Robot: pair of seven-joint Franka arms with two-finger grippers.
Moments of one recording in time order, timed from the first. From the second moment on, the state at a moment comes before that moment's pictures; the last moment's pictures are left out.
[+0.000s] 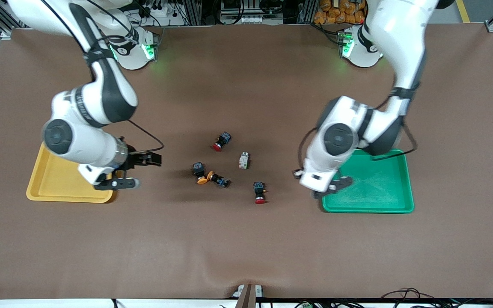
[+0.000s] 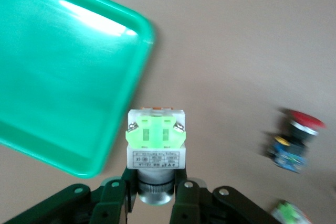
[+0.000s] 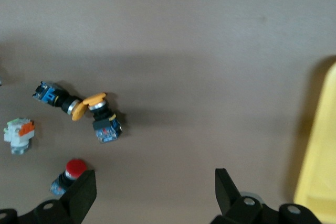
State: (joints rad) left arm -0.35 0.55 -0.11 -1.54 0.05 2.00 -0.90; right arm 0.20 0.36 0.09 -1.77 0.15 2.07 0.16
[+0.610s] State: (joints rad) left arm -0.12 0.53 -0.11 -1.71 0.06 2.05 -0.84; right arm 0.21 0.47 0.16 -1.88 0.15 2.41 0.21
